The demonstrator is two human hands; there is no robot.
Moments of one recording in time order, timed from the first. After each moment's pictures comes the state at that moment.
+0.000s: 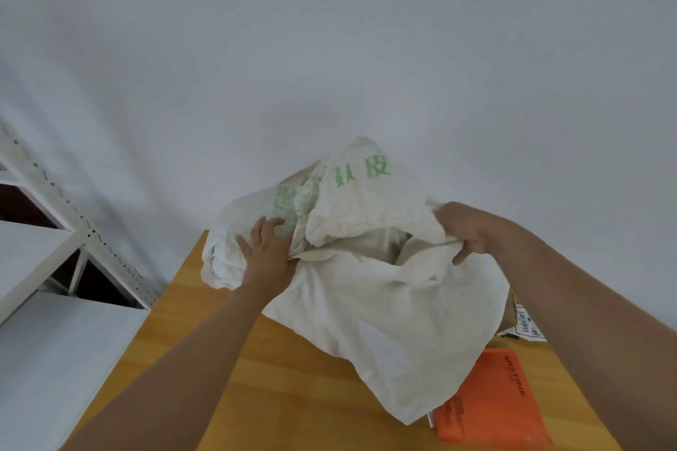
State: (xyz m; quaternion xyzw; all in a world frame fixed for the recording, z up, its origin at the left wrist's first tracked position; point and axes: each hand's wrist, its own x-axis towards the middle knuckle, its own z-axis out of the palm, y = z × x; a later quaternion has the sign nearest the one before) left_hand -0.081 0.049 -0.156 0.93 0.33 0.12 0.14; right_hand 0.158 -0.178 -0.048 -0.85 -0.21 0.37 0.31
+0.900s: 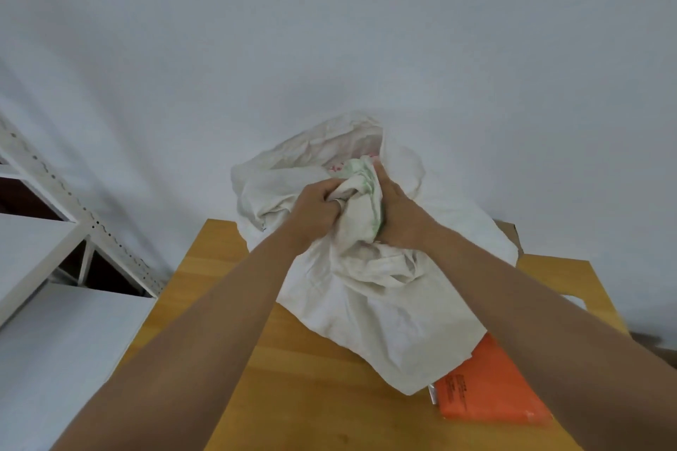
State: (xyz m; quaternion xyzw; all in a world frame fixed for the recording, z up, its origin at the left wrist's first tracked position) left_hand -0.032 -0.002 -0.066 0.80 0.22 0.19 0.53; right_hand 0.105 -0.125 -0.089 -0.81 -0.49 0.17 0.27
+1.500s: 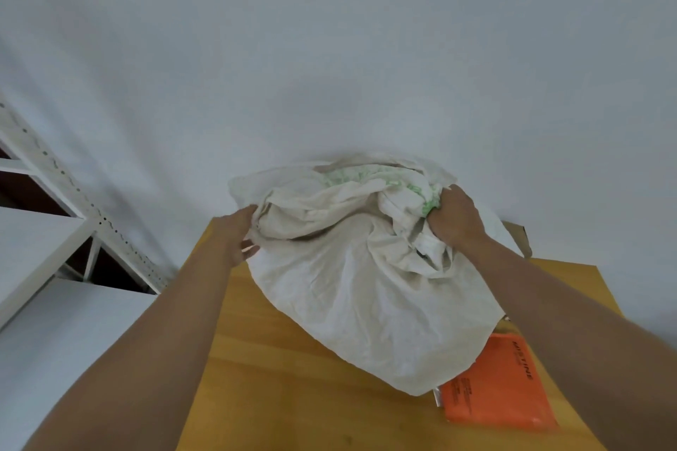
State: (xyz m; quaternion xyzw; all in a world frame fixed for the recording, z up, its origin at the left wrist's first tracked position) left_hand -0.107 0.087 -0.093 0.44 0.57 0.18 0.67; right_hand 0.138 -0.160 -0.094 -0.91 -0.32 0.02 0.25
